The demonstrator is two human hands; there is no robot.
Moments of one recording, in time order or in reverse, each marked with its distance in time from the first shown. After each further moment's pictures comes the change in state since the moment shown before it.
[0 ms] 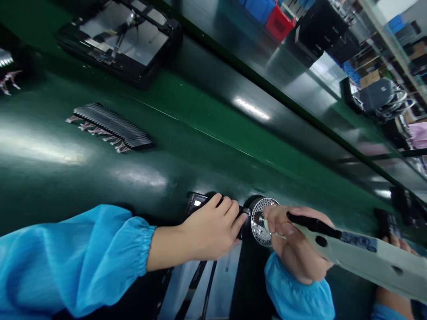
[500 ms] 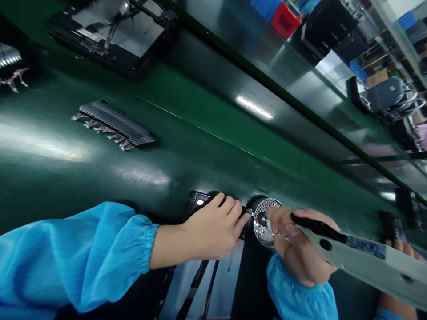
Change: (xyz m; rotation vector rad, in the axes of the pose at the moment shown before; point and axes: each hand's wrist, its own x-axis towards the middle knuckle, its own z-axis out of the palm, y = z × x) left_hand -0.001 0.000 0.000 -0.006 0.024 0.001; right_hand -0.001 0.001 -0.001 -0.037 0.016 -0.047
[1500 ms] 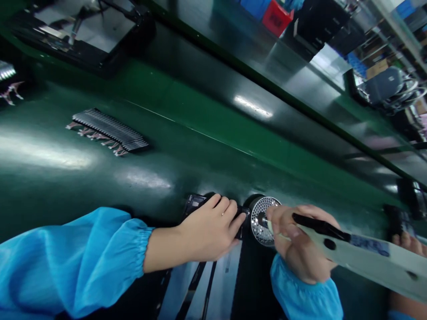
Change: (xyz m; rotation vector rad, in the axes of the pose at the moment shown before) left_hand -0.001 0.000 -0.002 -0.024 -0.027 -0.009; right_hand 0.000 0.002 -0.013 0.047 0.014 0.006
